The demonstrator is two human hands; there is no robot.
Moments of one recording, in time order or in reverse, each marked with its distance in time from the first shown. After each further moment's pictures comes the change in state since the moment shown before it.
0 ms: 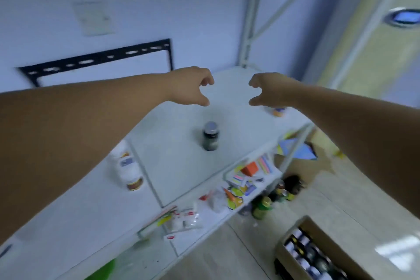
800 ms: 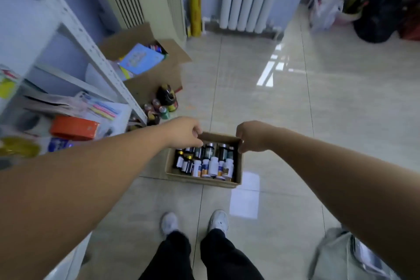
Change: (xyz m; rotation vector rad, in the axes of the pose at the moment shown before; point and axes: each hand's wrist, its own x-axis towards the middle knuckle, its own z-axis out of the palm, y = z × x) left_hand 0.125 0.432 0.468 -0.012 -0.876 0.454; right_hand -0.382 0.416 0.268 0.389 -0.570 0.816
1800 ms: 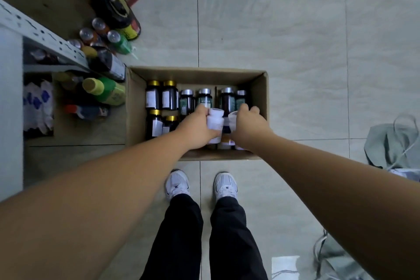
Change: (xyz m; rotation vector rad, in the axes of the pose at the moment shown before) left_hand 0.282 -0.154 0.306 -0.255 -0.138 -0.075; right_hand 0.266 0.049 0.302 0.374 -0.008 0.422
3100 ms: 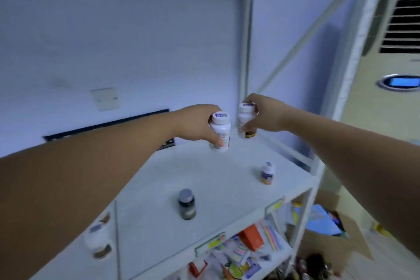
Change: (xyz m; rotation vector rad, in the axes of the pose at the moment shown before) left_hand -0.865 0.107 -0.420 0.092 1.142 -0.111; right_hand -0.693 -0.485 -0.373 -0.251 0.357 -1.588
